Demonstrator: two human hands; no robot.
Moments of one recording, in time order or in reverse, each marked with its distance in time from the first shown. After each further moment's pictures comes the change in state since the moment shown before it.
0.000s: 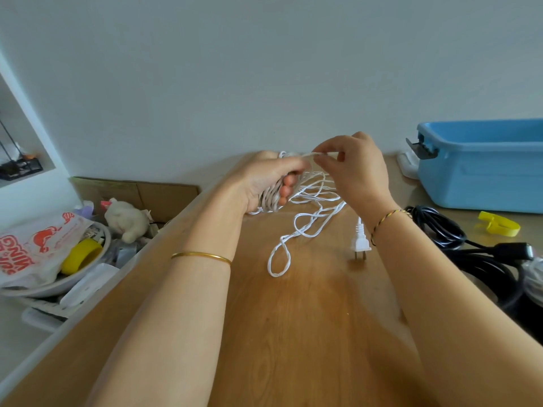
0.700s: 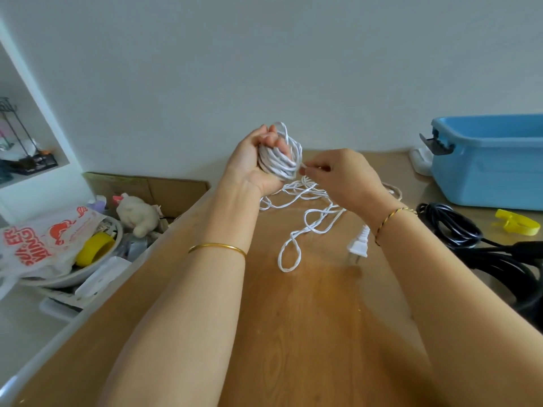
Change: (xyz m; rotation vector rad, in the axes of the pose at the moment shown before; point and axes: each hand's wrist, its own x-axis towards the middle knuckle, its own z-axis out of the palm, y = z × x) left_hand 0.010 0.008 -0.016 -1.340 0.024 -0.150; right_hand -0.008 -0.012 0.009 -0.088 -0.290 -0.089
